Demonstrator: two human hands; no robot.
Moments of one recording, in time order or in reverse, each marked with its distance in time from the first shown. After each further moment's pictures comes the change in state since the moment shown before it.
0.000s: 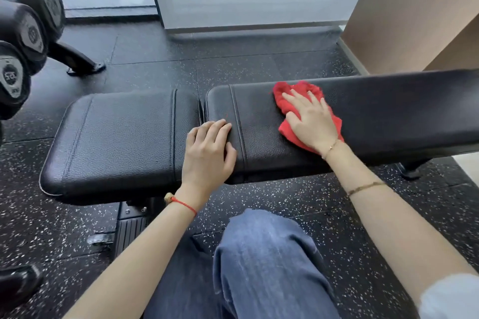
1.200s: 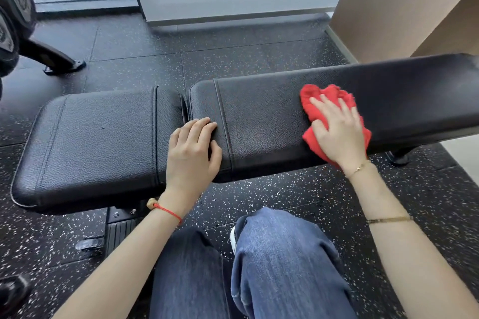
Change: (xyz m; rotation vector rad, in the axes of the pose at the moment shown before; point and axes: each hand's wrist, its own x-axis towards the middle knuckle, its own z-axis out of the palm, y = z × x) left_hand -0.003 0.002 0.000 -0.048 0.003 -0.018; right_hand -0.054 0.052 -0.017 -0.034 0.143 0.144
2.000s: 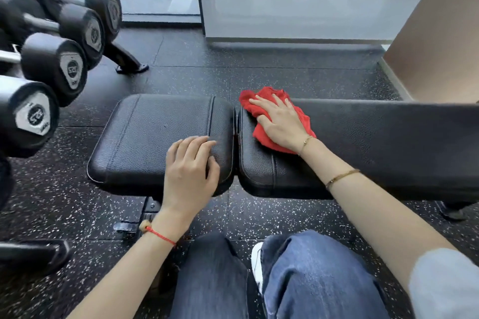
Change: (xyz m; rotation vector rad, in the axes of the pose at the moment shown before) left_hand -0.032 -0.050 -0.053 0.117 0.158 -0.111; right_hand 0.073 -0.177 0.050 0.205 -0.287 -0.496
